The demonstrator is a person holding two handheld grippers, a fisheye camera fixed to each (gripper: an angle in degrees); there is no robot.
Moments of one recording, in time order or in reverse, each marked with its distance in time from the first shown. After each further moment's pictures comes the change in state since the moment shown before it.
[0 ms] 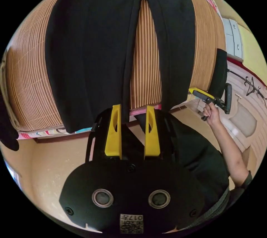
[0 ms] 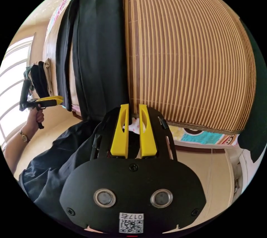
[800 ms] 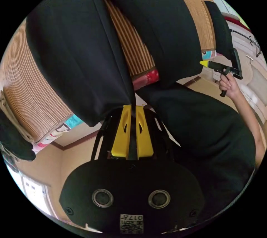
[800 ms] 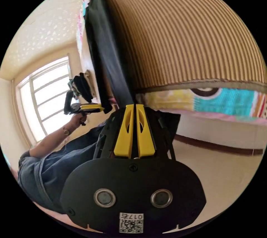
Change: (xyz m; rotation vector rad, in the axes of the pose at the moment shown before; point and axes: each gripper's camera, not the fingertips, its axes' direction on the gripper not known) left arm 0.064 0.067 0.157 -0.211 -0.216 0.226; right arm 0.113 0.116 -0.014 -0.022 -0.509 0.151
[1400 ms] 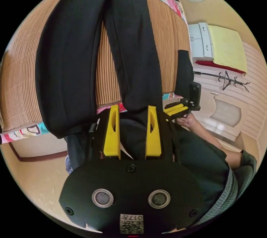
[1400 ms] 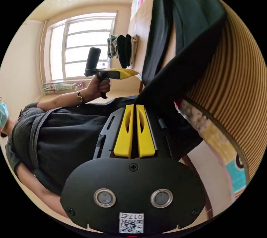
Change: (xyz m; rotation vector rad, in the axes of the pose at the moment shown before) left arm 0.009 0.058 -0.102 0.539 0.544 -0.009; right arm -0.110 0.003 0.013 -0.303 -0.230 -0.669
